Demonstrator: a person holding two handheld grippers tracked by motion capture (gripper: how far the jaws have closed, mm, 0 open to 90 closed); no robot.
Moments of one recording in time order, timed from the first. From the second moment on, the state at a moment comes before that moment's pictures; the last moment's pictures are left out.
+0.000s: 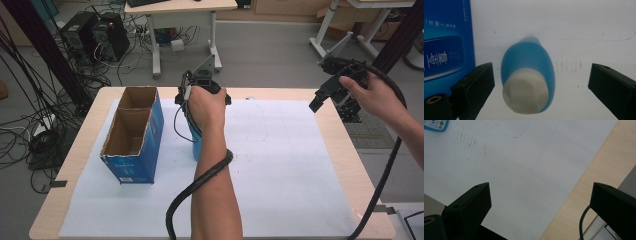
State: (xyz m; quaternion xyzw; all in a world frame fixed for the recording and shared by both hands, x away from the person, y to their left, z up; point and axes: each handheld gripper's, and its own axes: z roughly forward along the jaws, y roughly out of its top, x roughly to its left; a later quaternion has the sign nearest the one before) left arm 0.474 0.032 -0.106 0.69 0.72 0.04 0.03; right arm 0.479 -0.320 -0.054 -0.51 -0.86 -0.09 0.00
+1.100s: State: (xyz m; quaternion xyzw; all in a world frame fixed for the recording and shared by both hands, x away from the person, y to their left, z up) left arm 0.471 0.027 -0.122 0.68 0.73 0.07 0.01; right arm 0.477 -0.319 -0.053 -0.51 -0.86 -0.09 0.00
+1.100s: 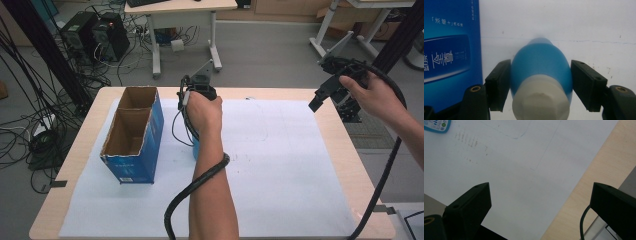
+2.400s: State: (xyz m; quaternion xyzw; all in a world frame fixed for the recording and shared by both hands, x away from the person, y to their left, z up) left arm 0.445 0.036 -0.070 0.70 0.71 0.09 0.03; right arm 0.467 -0.316 -0.046 -0.51 -0.86 -0.09 0.00
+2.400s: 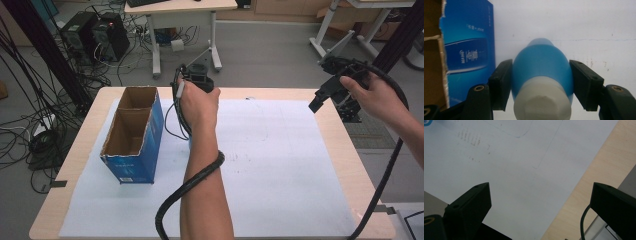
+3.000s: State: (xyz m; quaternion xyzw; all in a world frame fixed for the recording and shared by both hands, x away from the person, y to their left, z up) left arm 0.406 0.065 0.010 0.68 0.72 0.13 0.04; right arm 0.450 -0.308 -0.032 -0.51 -0.86 -0.10 -0.01
